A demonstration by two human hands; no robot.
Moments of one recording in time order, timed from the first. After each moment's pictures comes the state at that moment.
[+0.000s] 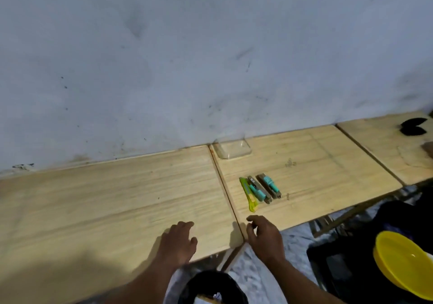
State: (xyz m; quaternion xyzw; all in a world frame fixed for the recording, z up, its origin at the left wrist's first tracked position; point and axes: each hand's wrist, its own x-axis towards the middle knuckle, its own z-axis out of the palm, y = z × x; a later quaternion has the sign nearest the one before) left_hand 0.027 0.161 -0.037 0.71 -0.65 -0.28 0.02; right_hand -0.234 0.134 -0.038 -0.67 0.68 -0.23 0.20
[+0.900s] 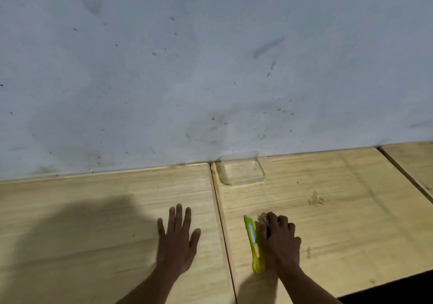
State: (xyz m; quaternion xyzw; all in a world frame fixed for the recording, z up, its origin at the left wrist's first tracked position) left_hand 0.003 0.005 -0.147 0.77 -0.63 -0.08 0.05; right_hand -0.267 -0.057 -0.084 -0.67 0.73 0.00 0.12
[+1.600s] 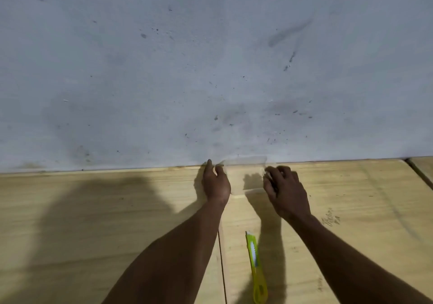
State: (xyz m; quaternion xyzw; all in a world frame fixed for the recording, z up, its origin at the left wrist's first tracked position) left_hand -0.076 -0.194 -0.064 0.73 -0.21 -0.37 0.53; right_hand -0.263 -0.211 -0.045 -0.81 0.56 -0.15 0.06
